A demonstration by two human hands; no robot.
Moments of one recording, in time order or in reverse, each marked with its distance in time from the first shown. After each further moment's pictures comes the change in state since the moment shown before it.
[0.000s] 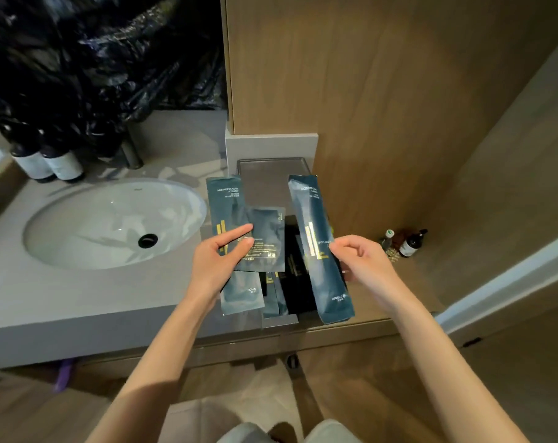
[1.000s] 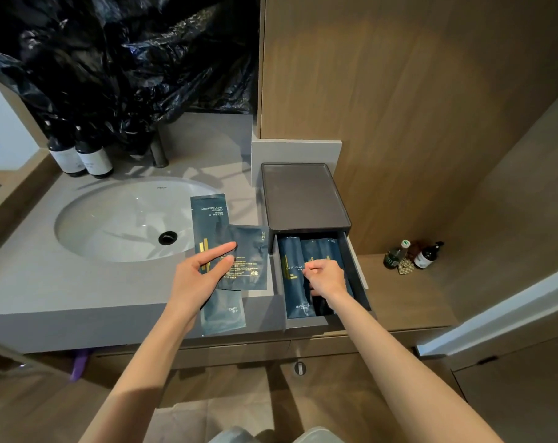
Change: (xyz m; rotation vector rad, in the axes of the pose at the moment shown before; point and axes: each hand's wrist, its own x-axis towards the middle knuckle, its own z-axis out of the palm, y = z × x) left_hand -0.022 -0.022 -0.064 -0.008 0.082 -0.065; right_hand 0.065 0.062 0.104 -0.287 0.117 0.174
